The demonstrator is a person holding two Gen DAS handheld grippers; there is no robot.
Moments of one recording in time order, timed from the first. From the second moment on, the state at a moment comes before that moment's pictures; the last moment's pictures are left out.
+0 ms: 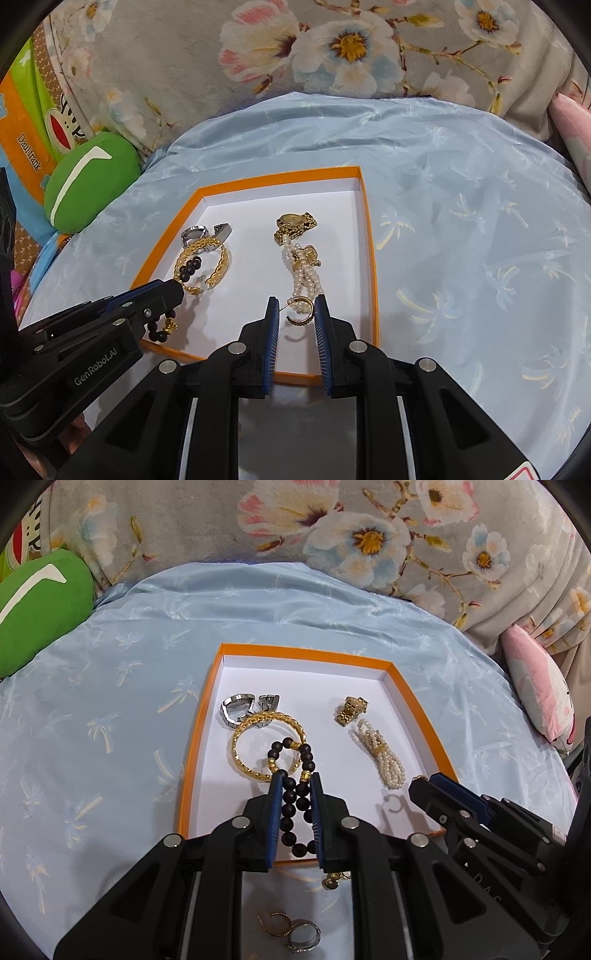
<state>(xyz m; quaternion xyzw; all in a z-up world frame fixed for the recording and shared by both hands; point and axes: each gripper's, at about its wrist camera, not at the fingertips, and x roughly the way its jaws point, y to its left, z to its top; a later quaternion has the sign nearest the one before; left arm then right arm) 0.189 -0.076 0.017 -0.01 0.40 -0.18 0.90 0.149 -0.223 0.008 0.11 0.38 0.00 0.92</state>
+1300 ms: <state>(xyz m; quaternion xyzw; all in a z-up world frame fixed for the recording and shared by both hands) 0.101 -0.015 0.008 -0.06 0.39 -0.17 0.90 0.065 -0.208 -0.003 0.13 0.37 0.01 0.92</state>
